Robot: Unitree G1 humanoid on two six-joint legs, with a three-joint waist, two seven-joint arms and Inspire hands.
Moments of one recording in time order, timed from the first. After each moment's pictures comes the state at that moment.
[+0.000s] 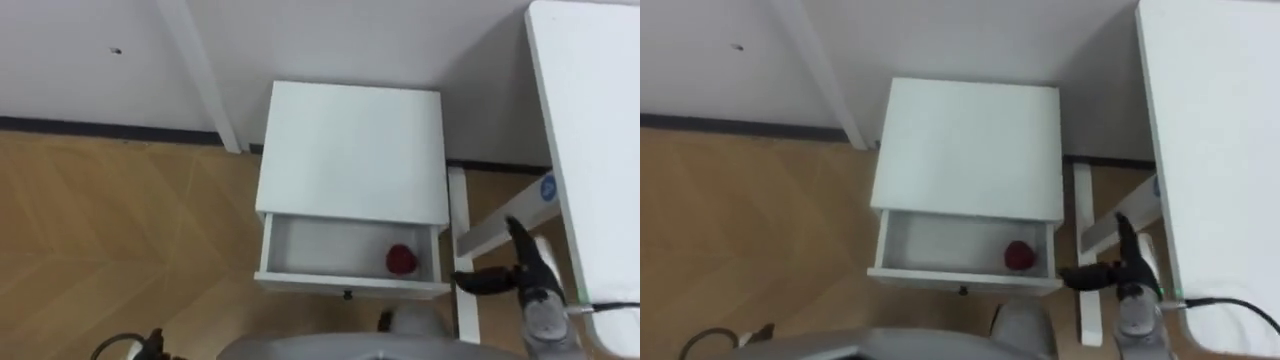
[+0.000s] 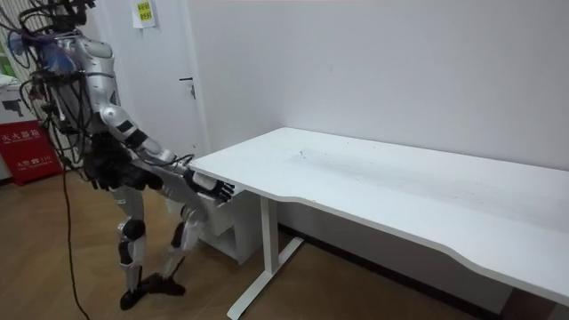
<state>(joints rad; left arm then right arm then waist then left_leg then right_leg) 0.19 0.22 0.12 1.19 0.28 0.00 0.17 0.18 -0.28 -0.13 0.87 -0.25 -0.12 -0.25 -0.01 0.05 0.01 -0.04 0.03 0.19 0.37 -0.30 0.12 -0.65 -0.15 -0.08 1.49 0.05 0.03</state>
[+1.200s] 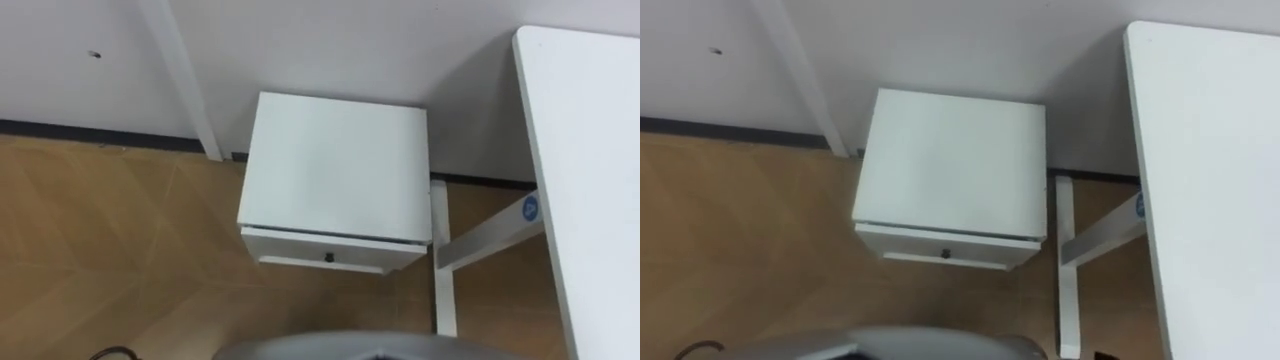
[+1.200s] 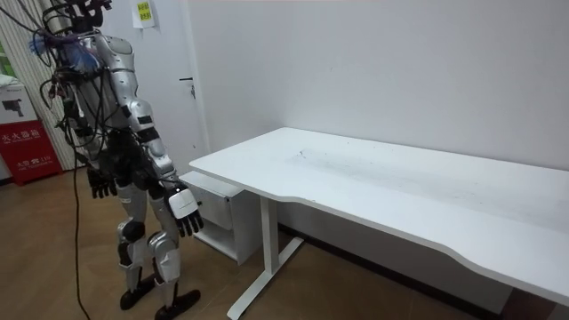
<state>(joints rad) 0.23 0.18 0.21 1.16 0.27 0.09 0.18 0.14 -0.22 -0.11 1.36 0.15 0.01 0.00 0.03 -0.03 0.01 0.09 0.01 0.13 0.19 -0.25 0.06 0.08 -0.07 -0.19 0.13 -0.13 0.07</state>
